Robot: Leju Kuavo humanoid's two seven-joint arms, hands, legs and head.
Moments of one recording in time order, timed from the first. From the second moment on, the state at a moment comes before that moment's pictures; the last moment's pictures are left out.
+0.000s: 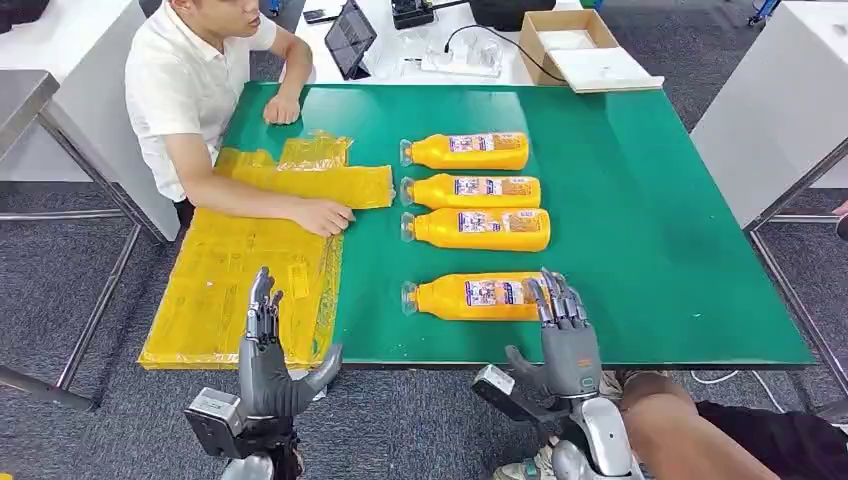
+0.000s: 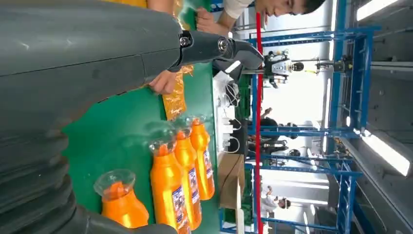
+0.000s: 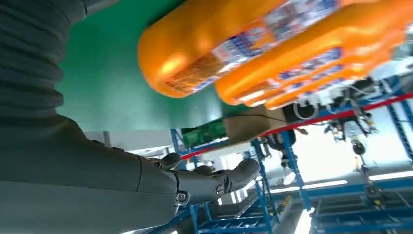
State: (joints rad) left arm 0.09 -0.22 -0.26 -1.47 -0.03 0.28 -0.67; right arm -0.05 -0.07 0.16 -1.20 1.06 -0.57 -0.14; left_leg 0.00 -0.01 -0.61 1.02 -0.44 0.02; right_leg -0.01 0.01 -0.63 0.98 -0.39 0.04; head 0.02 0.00
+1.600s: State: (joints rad) left arm 0.04 -0.22 -0.29 -1.43 -0.02 0.20 -0.67; right arm -0.46 -0.09 0.18 -0.59 1.10 -0.29 -0.13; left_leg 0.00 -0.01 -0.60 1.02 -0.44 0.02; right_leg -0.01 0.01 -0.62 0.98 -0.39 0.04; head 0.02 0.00
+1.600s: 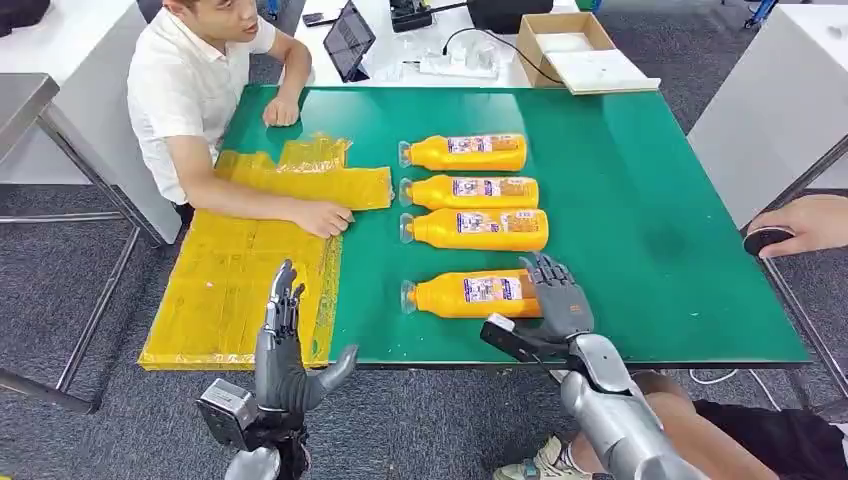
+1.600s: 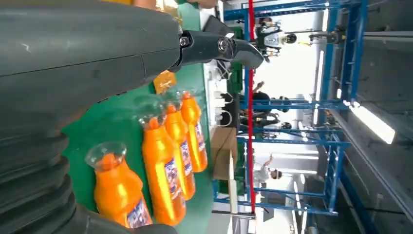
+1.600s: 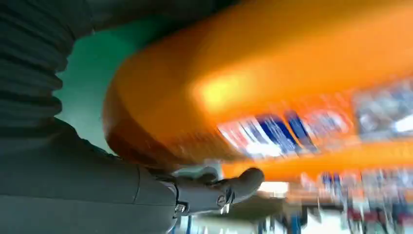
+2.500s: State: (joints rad) left arm 0.03 -0.23 -0.28 -1.40 0.07 0.16 -0.67; right arm -0.51 -0.04 0.14 -0.49 0.78 -0.33 -0.42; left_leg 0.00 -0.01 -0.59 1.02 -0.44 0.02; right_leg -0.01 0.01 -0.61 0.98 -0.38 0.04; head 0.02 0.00
